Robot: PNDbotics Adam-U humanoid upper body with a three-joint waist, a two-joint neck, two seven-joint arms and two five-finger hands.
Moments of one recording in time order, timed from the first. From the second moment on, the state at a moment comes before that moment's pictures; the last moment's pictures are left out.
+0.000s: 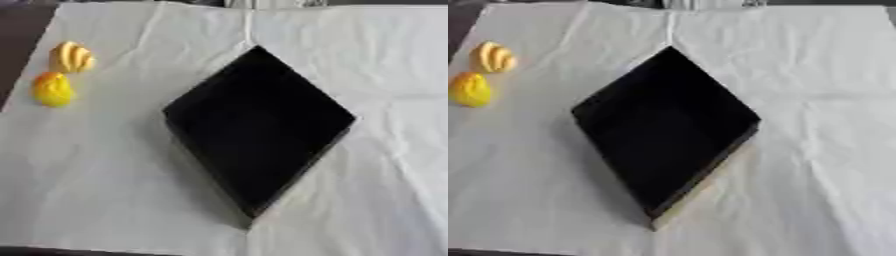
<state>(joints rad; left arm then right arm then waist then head) -0.32 0.43 0.20 -1.98 -0.20 -0.23 0.58 -0.38 -0.58 -0.17 -1.98 -0.25 -0.43 -0.03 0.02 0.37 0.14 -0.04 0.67</state>
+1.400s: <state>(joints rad) -0.64 1.06 0.04 -1.45 -0.44 -0.10 -0.17 -0.38 -0.61 -0.16 -1.98 -0.23 -0.43 -0.02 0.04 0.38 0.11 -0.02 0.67</state>
